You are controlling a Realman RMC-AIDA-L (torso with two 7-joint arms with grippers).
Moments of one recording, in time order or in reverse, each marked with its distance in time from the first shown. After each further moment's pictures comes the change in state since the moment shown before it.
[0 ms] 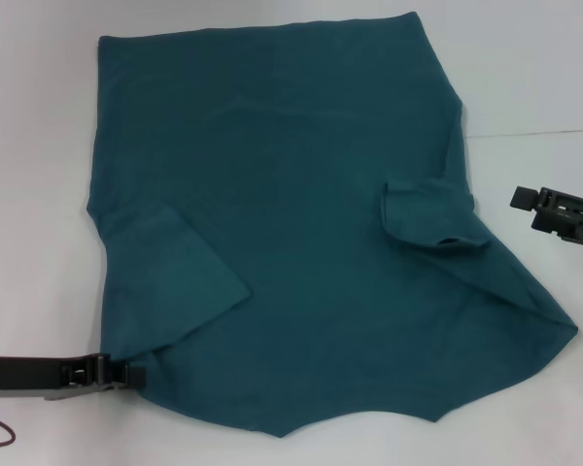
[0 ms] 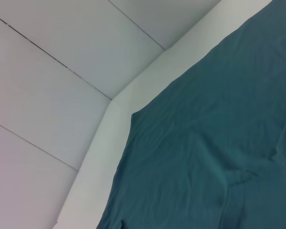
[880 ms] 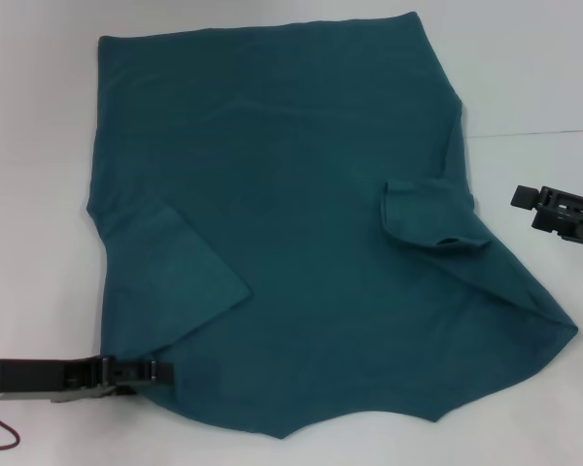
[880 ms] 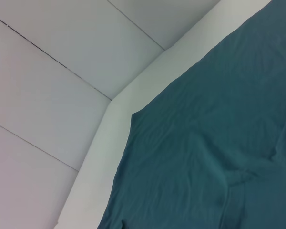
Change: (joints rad) left arm 0.003 0.000 0.000 -0.004 -0.020 0.028 0.004; right arm 0.000 -0.002 0.000 0.000 0.002 -0.002 0.005
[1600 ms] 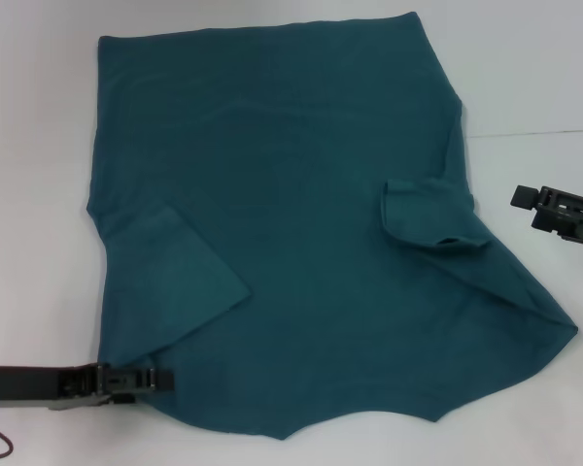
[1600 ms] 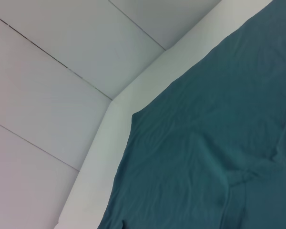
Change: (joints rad) left arm 0.009 0.006 -0.023 0.011 0.001 0.065 0.015; right arm 0.000 0.000 0.000 0.000 0.001 -0.001 -0.003
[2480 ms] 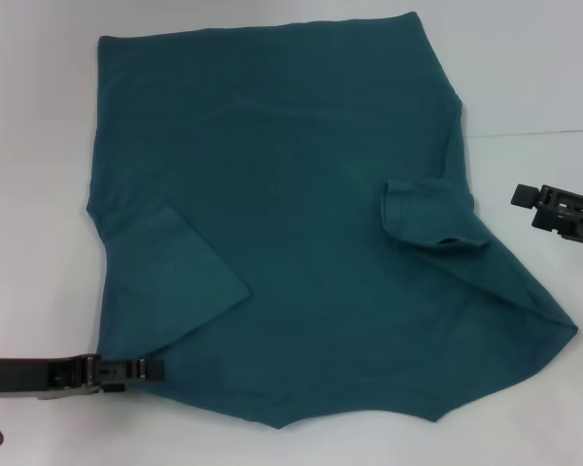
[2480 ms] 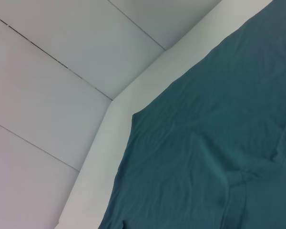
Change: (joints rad) left arm 0.000 0.007 -0.017 0.013 -0.001 -0.005 0.025; right arm 0.001 -0.002 0.000 0.000 0.000 -0.001 0.004
